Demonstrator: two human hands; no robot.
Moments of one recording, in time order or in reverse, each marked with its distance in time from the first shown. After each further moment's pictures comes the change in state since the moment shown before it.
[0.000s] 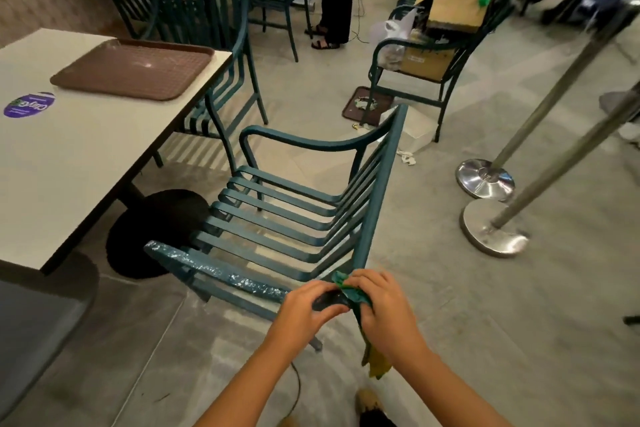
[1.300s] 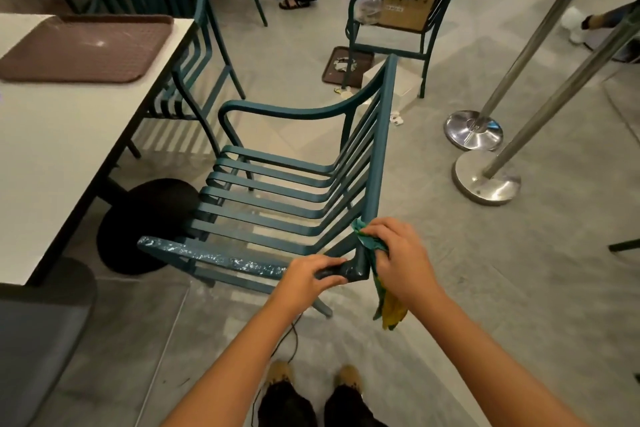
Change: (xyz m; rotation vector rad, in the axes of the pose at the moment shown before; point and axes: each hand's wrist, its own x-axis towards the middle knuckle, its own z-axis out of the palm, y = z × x) left_hand 0.022 -0.029 -0.015 -0.002 -0.234 -0.034; right_hand 0.022 -0.007 -0.004 -0.029 0.125 0.184
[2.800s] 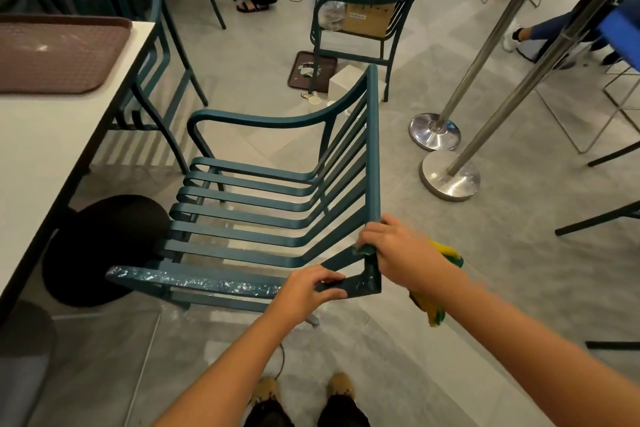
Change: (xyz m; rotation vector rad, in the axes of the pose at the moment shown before) left_hand 0.018 -0.026 -0.016 -0.018 -0.166 0.048; right_hand 0.035 -0.031 -0.019 -0.444 -0.357 -0.176
